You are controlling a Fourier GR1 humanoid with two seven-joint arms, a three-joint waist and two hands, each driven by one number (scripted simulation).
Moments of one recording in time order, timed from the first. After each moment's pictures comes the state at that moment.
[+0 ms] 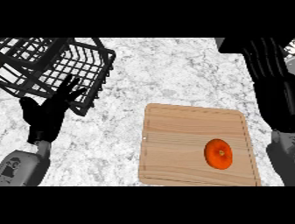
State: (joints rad) left arm -0.22 0.37 -0.23 -1.42 0.28 0.26 0.15; right arm -0.33 -0.38 0.15 -1.68 -0.42 -0.17 -0.10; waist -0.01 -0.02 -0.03
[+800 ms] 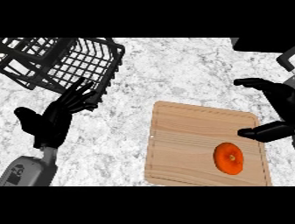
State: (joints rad) left arm -0.19 0.33 -0.26 -1.52 0.32 0.27 0.10; right arm -0.35 -0.60 0.20 -1.25 -0.23 0.33 -0.66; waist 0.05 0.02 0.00
